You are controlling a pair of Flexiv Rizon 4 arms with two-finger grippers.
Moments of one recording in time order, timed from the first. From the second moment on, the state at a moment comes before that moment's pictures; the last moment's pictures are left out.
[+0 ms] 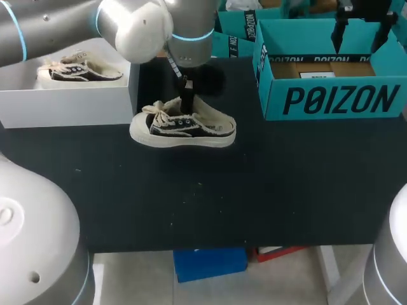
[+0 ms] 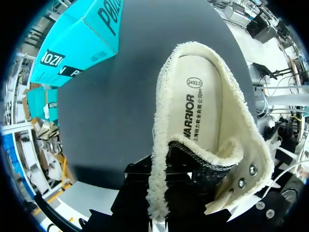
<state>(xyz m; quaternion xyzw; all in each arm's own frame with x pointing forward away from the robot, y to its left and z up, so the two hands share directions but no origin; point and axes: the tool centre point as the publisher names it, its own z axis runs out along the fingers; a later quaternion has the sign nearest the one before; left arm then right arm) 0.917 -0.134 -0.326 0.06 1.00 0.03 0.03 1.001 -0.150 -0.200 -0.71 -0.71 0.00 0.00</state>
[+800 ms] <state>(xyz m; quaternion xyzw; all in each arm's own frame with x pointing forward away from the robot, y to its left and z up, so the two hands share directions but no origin) 0.903 -0.132 -0.402 0.04 1.00 0.02 0.00 1.001 -0.150 -0.200 -0.71 -0.71 0.00 0.00</state>
